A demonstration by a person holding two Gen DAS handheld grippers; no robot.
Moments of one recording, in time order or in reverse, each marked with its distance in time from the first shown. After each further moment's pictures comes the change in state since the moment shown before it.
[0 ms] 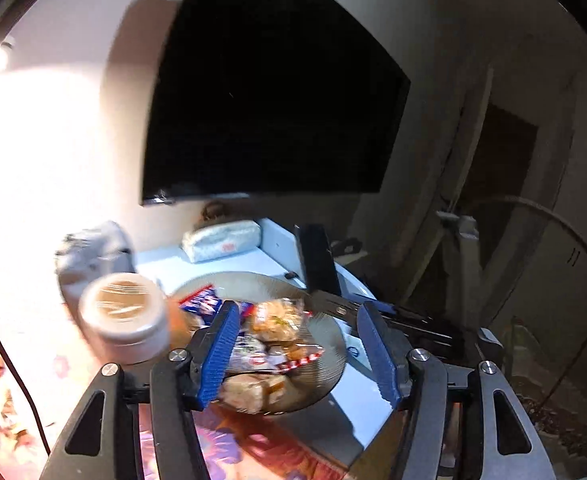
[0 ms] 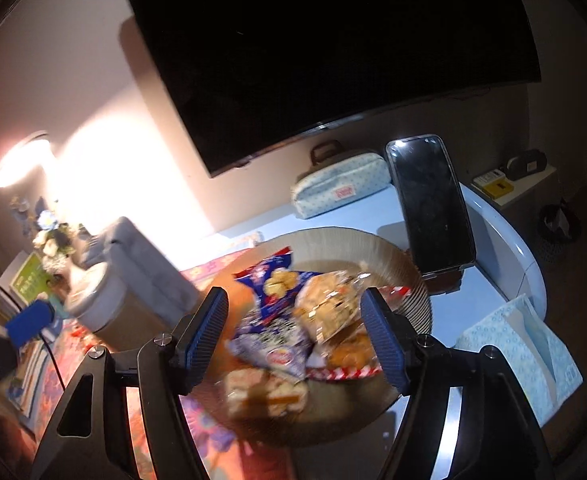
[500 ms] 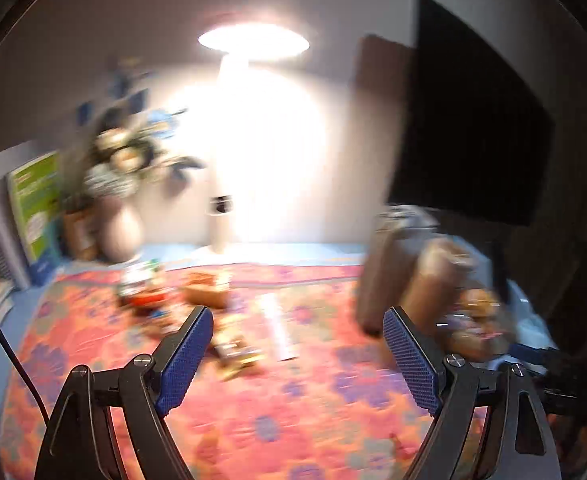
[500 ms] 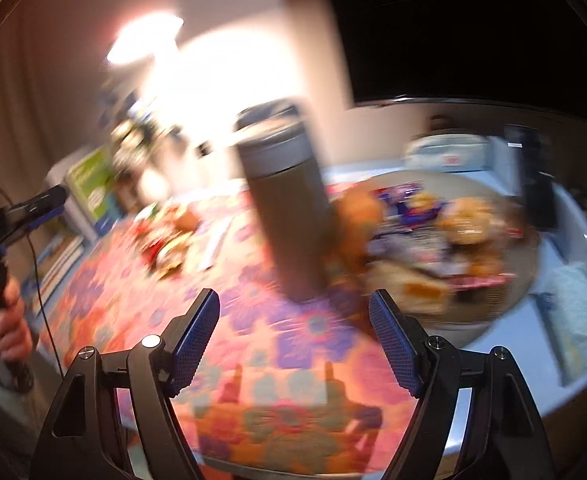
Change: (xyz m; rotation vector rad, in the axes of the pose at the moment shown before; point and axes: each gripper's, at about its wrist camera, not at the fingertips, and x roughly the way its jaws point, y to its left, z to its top) left arm -0.172 0.163 -0.077 -0.174 -0.076 0.583; right arm 0.005 0.141 -0.103 -0.299 0.153 0.202
